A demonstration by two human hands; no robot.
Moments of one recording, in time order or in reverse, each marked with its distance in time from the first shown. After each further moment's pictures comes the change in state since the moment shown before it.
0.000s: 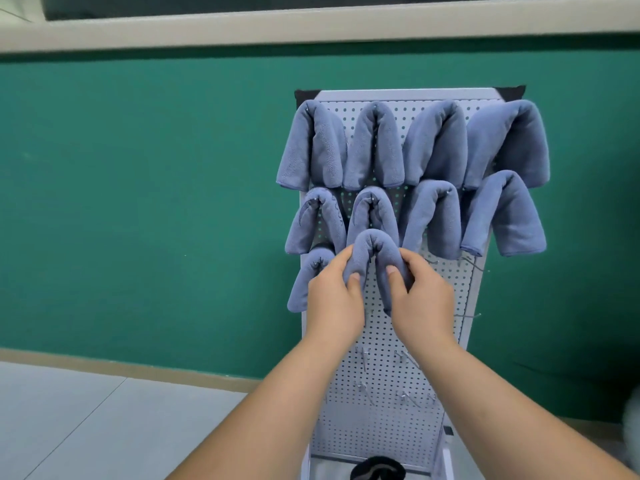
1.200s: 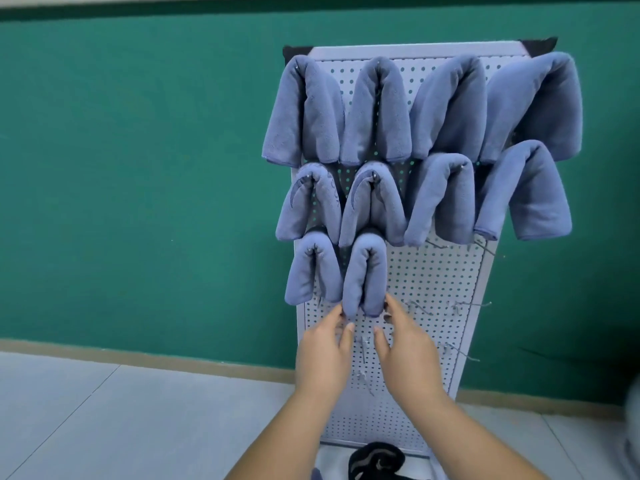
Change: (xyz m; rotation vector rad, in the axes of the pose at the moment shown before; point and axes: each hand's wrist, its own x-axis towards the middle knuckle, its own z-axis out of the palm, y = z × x) left_hand -0.034 -0.141 0.047 0.186 -0.089 -0.070; right_hand -0.050 0.108 0.049 -0.316 -0.245 -0.036
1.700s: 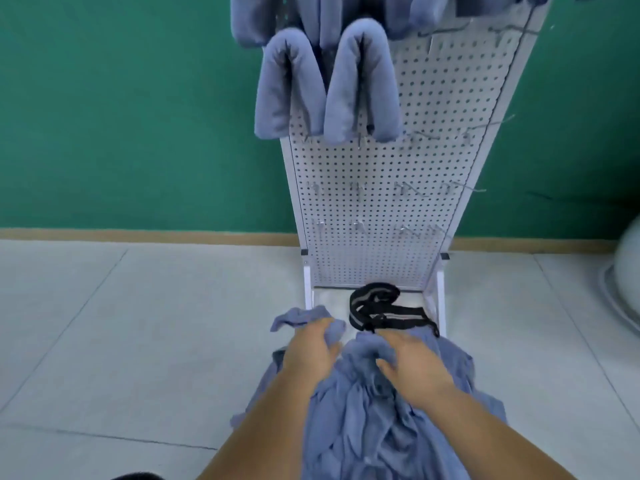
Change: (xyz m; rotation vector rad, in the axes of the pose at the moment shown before) left_hand -0.207 -0.150 0.038 0.381 -0.697 -0.402; right_hand -0.243 0.149 0.076 -0.171 -0.807 0.166
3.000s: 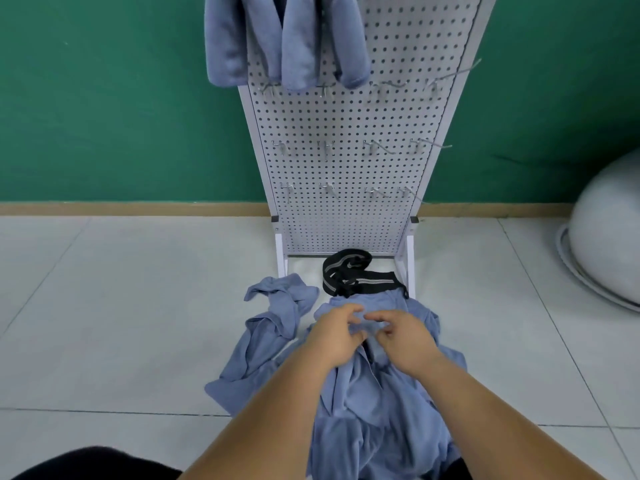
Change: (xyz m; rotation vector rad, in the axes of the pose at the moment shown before) left_hand -0.011 0.043 0.085 -0.273 -0.185 0.086; right_hand -0.037 0.029 -0.004 0.338 0.055 0.160
